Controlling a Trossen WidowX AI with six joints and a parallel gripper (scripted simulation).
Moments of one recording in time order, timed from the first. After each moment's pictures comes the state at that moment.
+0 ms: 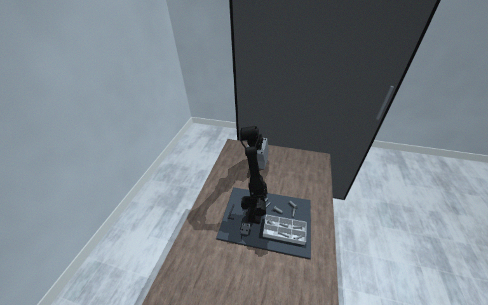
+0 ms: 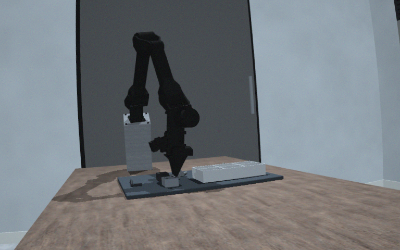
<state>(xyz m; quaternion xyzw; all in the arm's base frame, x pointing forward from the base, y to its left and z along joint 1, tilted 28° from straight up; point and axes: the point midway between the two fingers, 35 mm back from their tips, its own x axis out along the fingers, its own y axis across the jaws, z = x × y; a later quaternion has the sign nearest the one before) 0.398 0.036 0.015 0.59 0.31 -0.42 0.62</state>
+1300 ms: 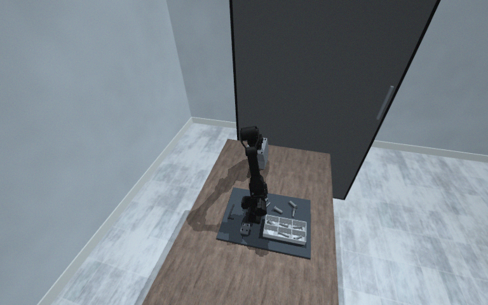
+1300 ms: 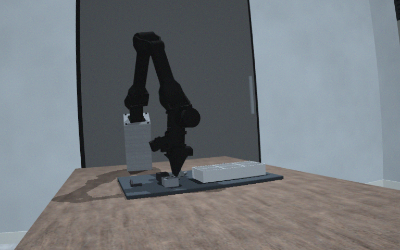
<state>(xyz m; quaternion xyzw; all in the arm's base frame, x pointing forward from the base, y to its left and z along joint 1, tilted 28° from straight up) 0.398 0.036 0.016 0.59 0.31 -0.42 0.62</state>
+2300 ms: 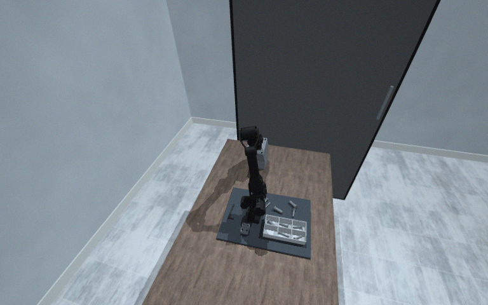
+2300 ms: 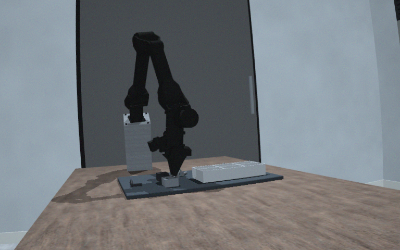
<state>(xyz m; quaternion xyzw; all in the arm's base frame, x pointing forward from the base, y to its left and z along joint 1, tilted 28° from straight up) 0.397 0.032 0.015 0.59 0.31 -0.43 0.62</state>
